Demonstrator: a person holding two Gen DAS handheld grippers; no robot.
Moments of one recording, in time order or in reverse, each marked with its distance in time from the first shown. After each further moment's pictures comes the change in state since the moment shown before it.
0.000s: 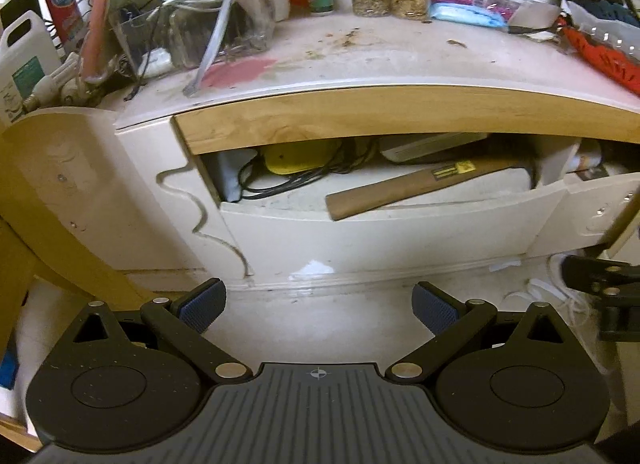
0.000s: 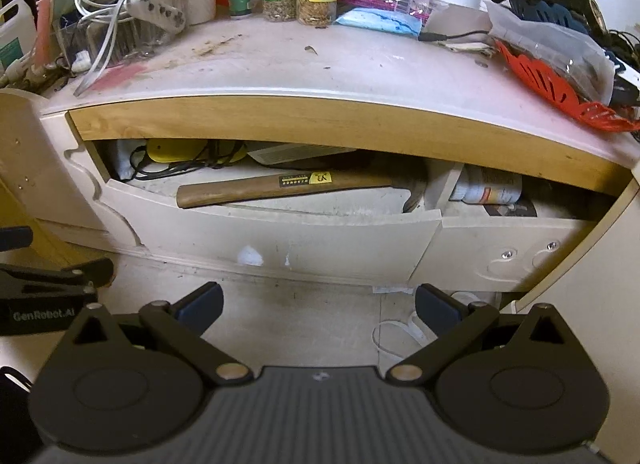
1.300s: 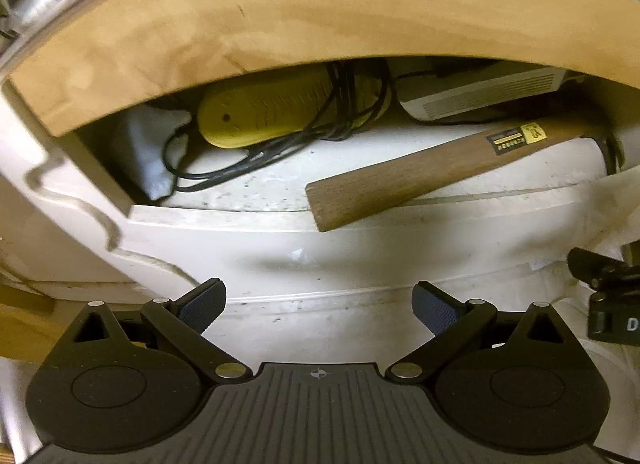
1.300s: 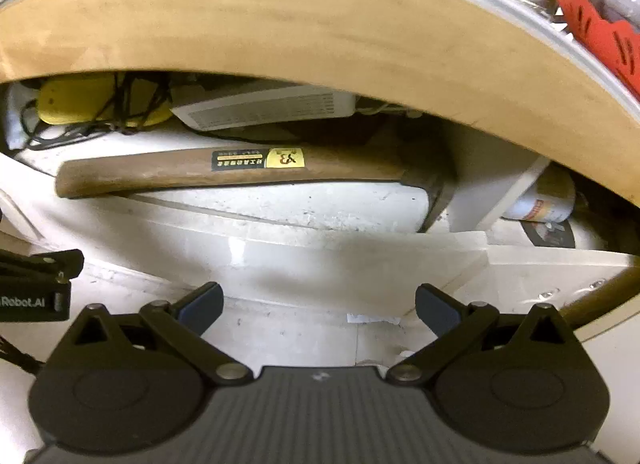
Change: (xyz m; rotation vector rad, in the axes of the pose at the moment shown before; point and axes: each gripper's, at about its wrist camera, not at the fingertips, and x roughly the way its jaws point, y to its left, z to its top) left arm 0.240 0.067 -0.101 0.037 0.128 -0.001; right arm 0.144 0.003 0.018 -0.067 0.076 -0.131
